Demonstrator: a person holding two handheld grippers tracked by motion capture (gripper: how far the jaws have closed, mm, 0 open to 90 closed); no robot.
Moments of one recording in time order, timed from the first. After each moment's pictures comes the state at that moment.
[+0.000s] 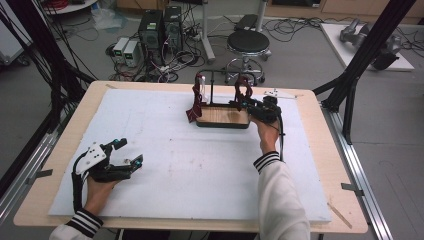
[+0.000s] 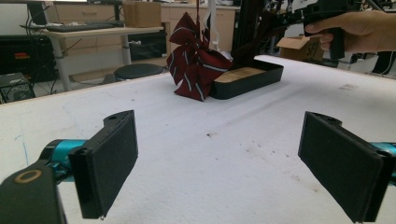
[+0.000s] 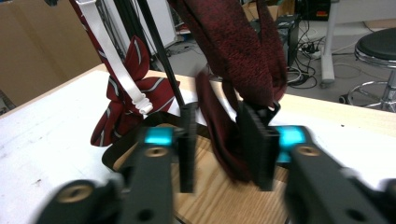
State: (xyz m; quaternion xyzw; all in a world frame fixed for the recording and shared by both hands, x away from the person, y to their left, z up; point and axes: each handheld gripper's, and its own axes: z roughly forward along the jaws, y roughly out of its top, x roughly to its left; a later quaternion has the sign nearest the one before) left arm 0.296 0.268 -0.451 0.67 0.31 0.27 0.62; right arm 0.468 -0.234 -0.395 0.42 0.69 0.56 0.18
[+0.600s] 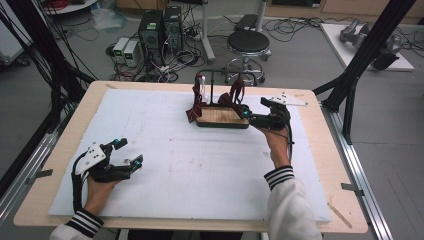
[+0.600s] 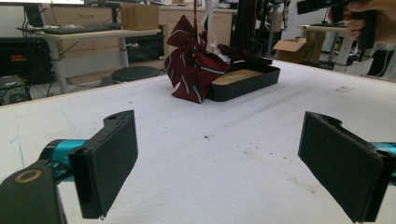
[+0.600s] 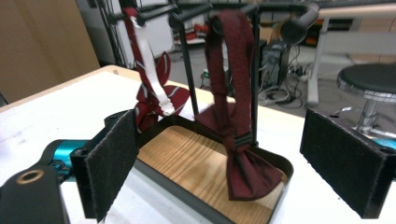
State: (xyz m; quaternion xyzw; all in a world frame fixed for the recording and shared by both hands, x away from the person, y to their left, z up) left arm 0.296 0.268 -0.451 0.67 0.30 0.26 0.62; right arm 0.417 -0.241 -0.366 0.39 0.69 0.56 0.24
